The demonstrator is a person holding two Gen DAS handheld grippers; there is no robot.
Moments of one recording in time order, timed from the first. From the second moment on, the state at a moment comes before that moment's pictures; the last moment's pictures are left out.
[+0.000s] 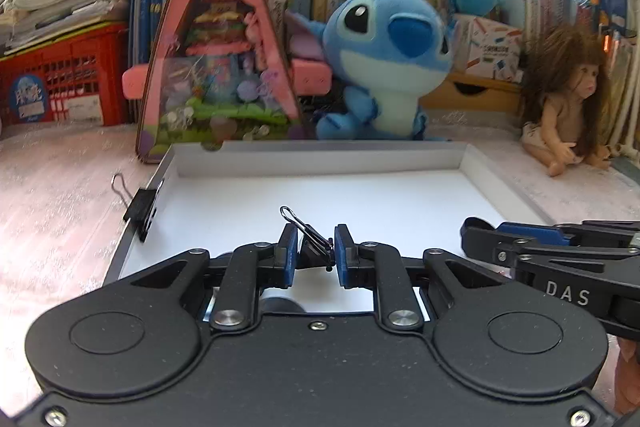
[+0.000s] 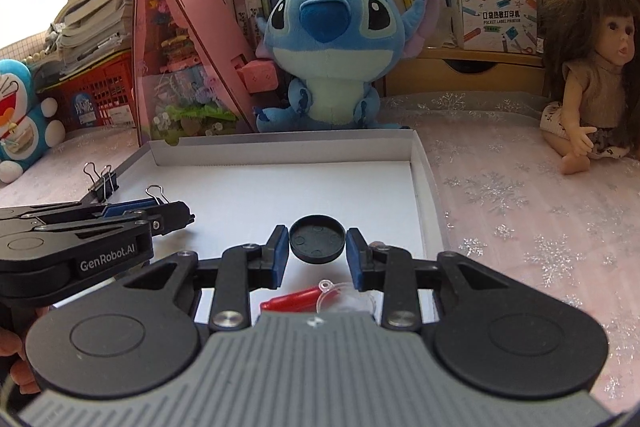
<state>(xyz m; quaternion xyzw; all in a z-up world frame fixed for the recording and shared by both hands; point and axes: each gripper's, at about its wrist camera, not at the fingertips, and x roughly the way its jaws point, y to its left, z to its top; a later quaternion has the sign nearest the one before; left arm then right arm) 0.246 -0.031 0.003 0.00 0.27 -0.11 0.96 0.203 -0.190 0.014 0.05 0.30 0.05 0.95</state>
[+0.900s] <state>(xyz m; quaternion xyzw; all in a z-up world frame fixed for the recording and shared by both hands) 0.255 -0.033 -0.001 0.00 0.30 -0.10 0.95 0.217 -0.182 0.006 0.01 0.33 0.03 0.94</state>
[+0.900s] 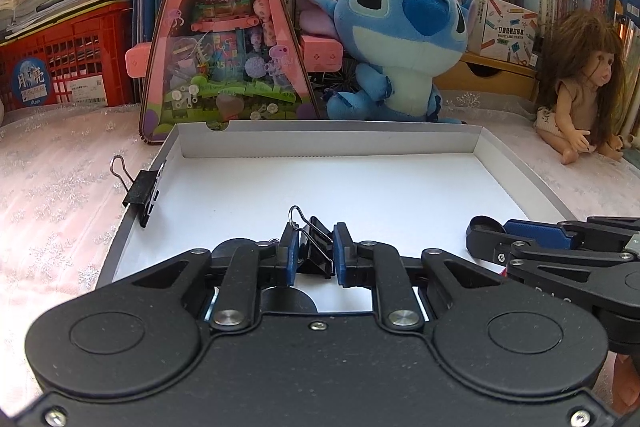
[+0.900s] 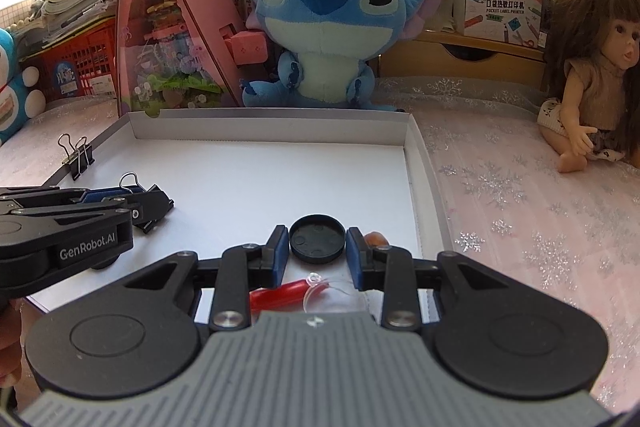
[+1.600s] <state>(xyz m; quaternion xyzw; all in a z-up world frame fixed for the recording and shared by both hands) 0.244 -0.037 0.013 0.01 0.30 -0.11 0.95 0.207 -0.190 0.019 0.02 0.32 0.04 0.95</state>
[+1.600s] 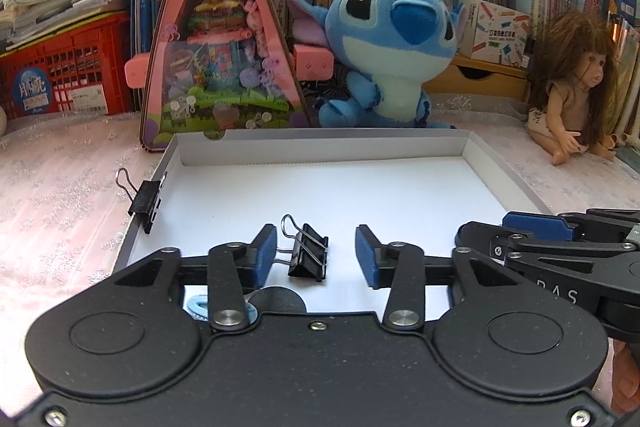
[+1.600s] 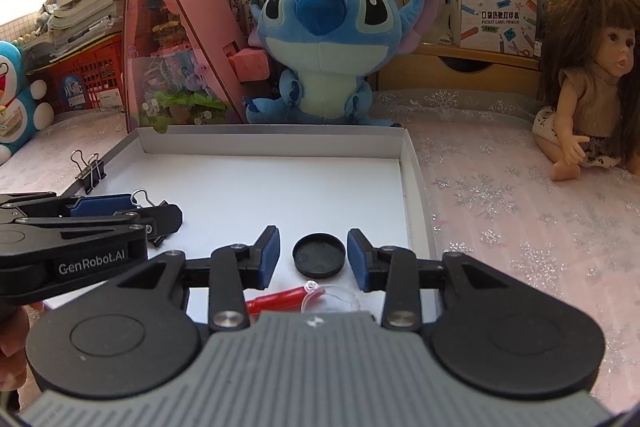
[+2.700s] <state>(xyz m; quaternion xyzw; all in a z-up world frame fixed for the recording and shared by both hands) 0.111 -0.027 0.045 0.02 0.25 -0.18 0.95 0.097 -0.201 0.047 -0.03 0.26 0.08 0.96</state>
